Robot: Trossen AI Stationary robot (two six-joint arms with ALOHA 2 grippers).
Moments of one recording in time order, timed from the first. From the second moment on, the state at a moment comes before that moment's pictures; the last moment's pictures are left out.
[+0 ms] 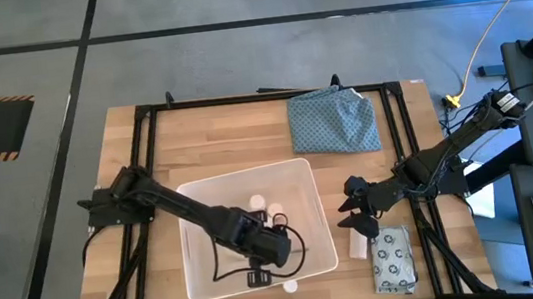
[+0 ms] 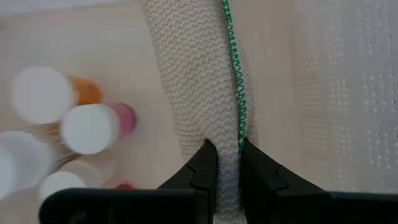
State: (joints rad) left arm -0.44 1.98 1.82 -1.05 -0.03 -0.47; right arm 0.50 1.08 0.66 -0.32 0.16 0.93
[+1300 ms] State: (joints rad) left arm -0.38 1.73 1.82 -1.06 -0.15 -0.46; right arm 0.50 1.08 0.78 -0.50 0.21 1.04
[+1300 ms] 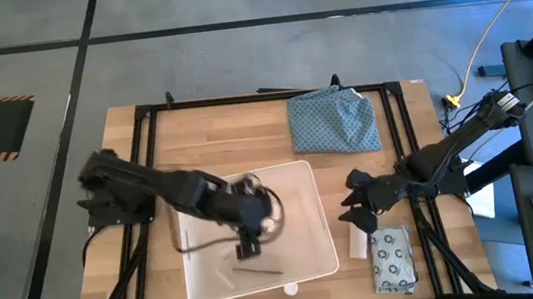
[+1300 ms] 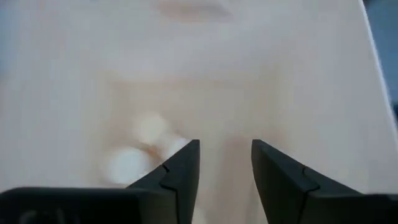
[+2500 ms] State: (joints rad) left arm -0.67 0.85 1.00 -0.91 -0.89 -0.50; right arm 0.57 1.47 0.89 -0.78 -0.13 1.99
